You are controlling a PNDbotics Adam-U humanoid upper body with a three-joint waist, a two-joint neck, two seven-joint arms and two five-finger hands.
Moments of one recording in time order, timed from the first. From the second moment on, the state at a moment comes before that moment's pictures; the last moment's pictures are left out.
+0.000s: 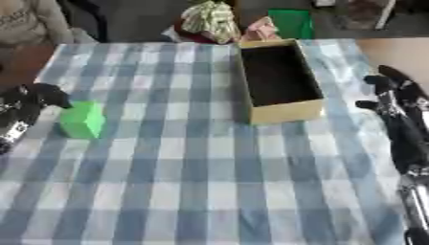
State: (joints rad) left arm -0.14 0.36 0.21 -1.81 0.11 -0.25 -0.60; right arm -0.28 -0.28 -0.02 -1.70 -0.15 -0.07 -0.01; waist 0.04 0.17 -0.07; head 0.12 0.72
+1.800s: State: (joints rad) left arm -0.50 0.83 -0.05 -1.26 -0.82 -0.68 -0.42; right arm -0.26 -0.29 -0.01 -1.69 -0.15 -0.07 0.00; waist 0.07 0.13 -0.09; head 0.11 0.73
